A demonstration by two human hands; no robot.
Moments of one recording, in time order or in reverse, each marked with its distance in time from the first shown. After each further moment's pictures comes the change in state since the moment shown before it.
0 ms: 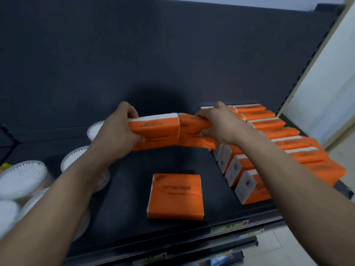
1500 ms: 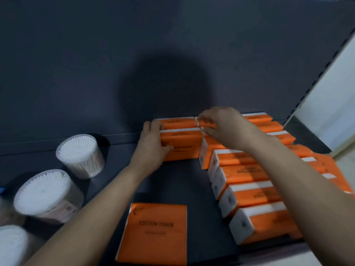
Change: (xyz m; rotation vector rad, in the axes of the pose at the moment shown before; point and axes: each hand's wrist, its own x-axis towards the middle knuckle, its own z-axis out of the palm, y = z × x) left_hand 0.074 0.003 0.123 0.063 -0.004 0.077; right_hand 0.044 0.063 0.003 0.072 0.063 -0.105
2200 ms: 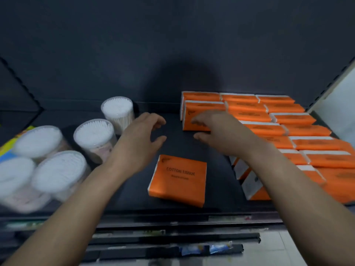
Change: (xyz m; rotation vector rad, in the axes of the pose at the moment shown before) left_hand -0.116 -0.014 -0.076 0.124 0.072 0.140; right_hand -0.055 -0.086 0.028 0.035 -0.103 -0.162
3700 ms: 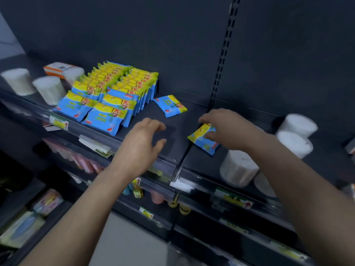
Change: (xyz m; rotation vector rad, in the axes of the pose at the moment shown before) left_hand -0.229 -0.220 -0.270 0.252 0.248 -0.368; right_hand 0.135 -0.390 0.055 -0.105 -0.150 -0.358
